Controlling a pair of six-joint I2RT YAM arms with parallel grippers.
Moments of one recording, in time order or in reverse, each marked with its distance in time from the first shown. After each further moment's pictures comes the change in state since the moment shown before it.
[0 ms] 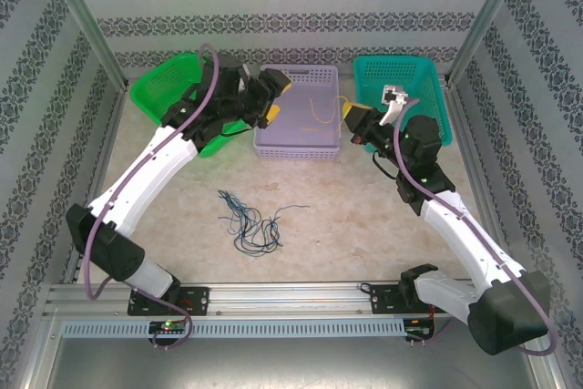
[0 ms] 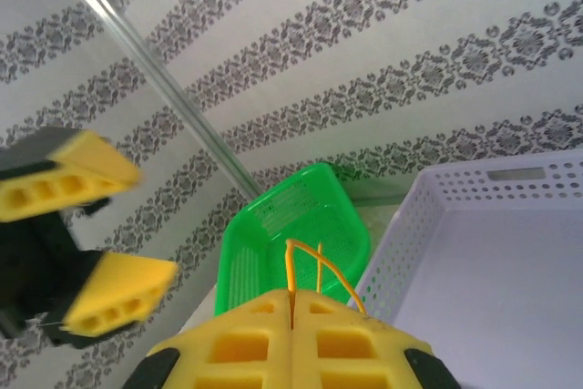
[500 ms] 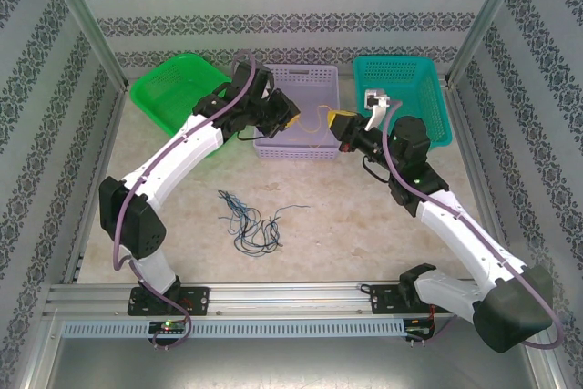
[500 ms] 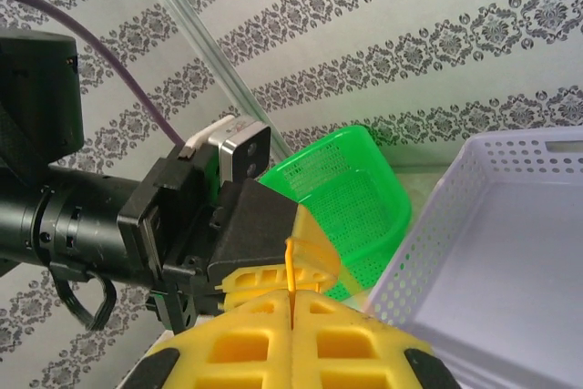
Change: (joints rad) left arm -0.032 0.171 0.072 -0.105 0.027 0.138; right arm 0.085 0.011 0.017 -0.054 -0.014 -0.037
